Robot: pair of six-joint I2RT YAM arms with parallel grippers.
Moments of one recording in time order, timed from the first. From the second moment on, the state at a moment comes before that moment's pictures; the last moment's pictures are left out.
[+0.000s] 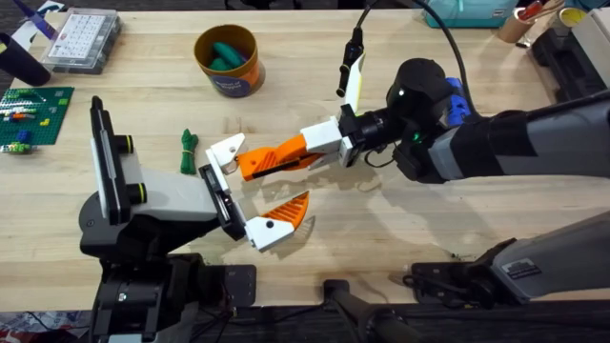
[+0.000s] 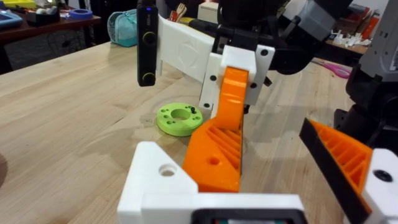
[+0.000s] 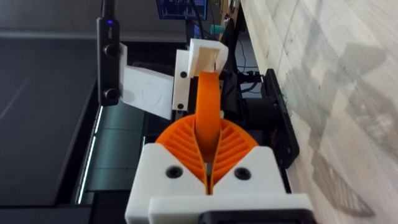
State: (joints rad) left arm 0.03 0.00 0.00 -0.10 1.12 -0.04; right arm 0.53 1.72 0.56 1.09 -1.30 1.44
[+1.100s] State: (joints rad) left arm 0.03 0.00 0.00 -0.11 1.16 -0.04; right arm 0.48 1.72 0.56 1.12 -1.47 1.46
